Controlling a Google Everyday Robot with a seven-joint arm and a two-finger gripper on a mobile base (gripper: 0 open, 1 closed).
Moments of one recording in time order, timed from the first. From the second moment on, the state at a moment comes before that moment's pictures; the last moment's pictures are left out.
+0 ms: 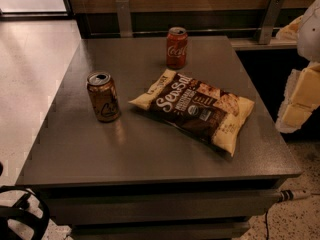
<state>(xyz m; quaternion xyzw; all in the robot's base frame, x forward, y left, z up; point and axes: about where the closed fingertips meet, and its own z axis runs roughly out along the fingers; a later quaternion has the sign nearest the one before) 0.438 -0.214 0.986 -0.60 0.78 -0.05 0.17</state>
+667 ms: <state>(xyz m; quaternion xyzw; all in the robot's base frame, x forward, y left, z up) 0.468 -0.221 0.991 -0.59 0.78 -0.04 0.21</state>
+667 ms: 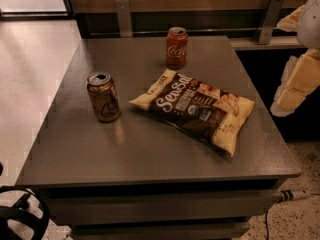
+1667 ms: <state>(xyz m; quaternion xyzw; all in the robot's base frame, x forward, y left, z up) 0.558 -0.216 0.965 -0.45 0.78 0.07 0.42</state>
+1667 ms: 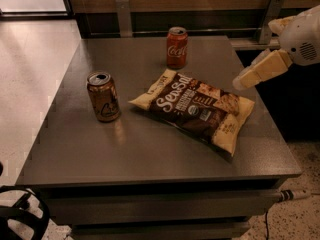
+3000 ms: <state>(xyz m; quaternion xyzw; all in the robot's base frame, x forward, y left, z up) 0.665 -0.177 0.969 -0.40 0.73 0.13 0.54</state>
